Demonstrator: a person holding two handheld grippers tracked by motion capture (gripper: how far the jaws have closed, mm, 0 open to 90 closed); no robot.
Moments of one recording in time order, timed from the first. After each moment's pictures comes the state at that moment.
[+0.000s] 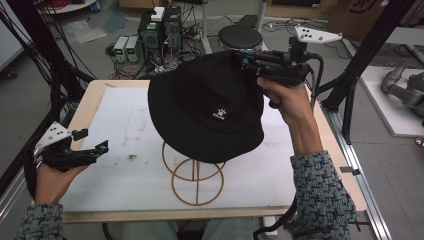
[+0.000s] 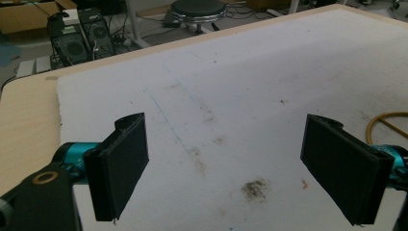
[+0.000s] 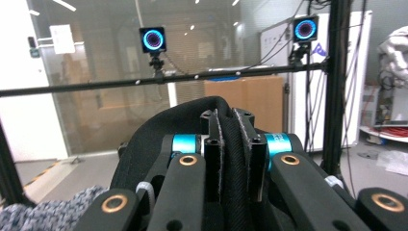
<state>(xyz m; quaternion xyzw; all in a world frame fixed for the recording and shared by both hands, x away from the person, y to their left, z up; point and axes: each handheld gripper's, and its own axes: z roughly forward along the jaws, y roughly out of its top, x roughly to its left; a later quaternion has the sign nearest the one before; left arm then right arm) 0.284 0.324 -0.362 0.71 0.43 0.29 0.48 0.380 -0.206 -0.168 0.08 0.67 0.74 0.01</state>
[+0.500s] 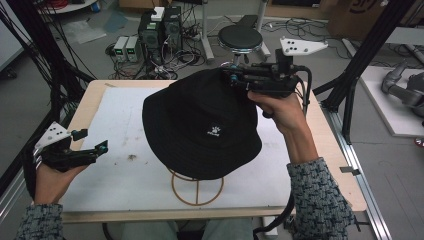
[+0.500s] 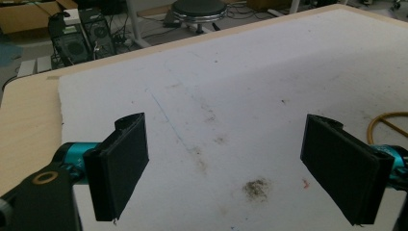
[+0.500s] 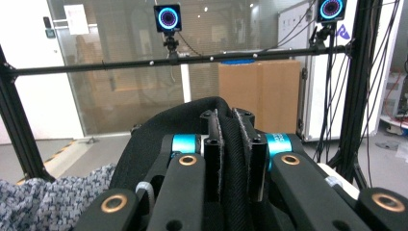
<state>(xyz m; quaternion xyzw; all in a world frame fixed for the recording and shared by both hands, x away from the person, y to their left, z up) 0.284 0.326 -0.362 0.71 0.43 0.29 0.48 0.368 -0.188 -0.182 0.06 0.70 0.71 -0.01</state>
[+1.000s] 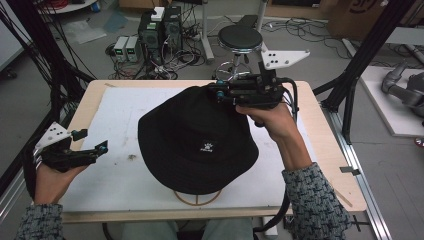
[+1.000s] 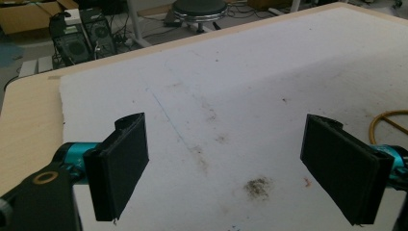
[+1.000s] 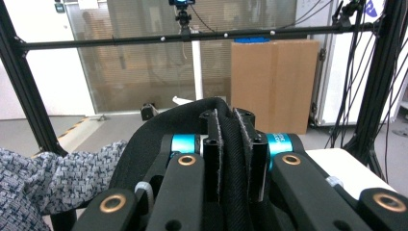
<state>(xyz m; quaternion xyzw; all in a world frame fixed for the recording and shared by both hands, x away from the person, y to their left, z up) 0.284 0.325 -0.363 0.71 0.43 0.29 0.47 0.357 -0.164 -0.196 0.03 0.73 0.68 -0.02</state>
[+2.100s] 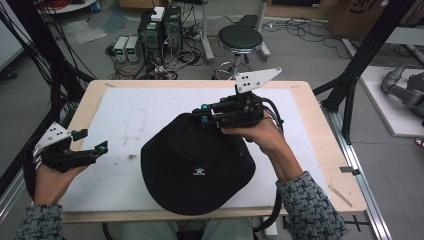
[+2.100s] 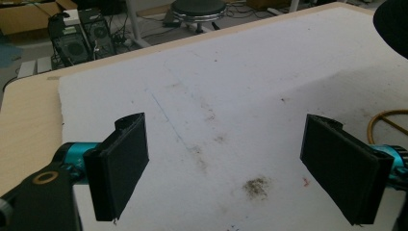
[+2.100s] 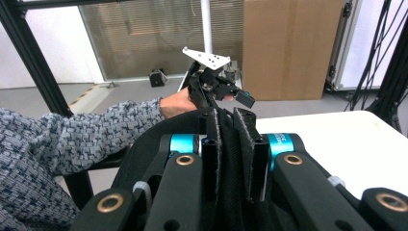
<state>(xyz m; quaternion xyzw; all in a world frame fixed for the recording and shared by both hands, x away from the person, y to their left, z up) 0.283 0.325 -0.362 0.71 0.43 0.29 0.47 0.345 -0.135 -0.230 0.02 0.78 0.63 -0.04</state>
